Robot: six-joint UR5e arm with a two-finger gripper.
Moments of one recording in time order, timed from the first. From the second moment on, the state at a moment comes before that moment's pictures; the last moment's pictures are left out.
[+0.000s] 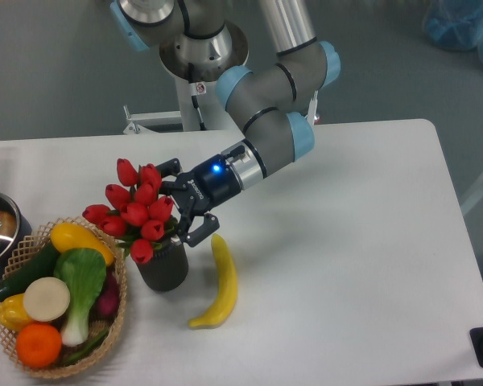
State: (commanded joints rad) arm 2.56 -1.82 -2.05 -0.90 0.22 1.69
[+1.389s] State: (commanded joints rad) arm 2.69 -1.48 -1.99 -0.91 0.80 1.52
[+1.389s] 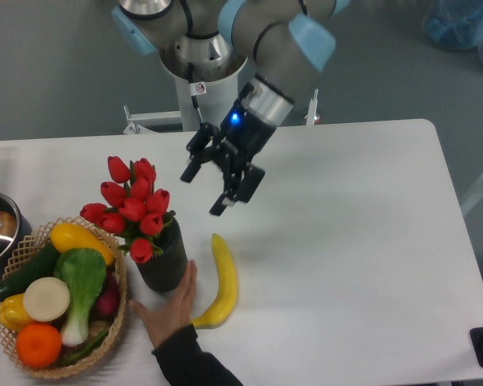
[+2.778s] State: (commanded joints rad) arm 2.84 -1.44 -1.83 -1.20 1.14 2.01
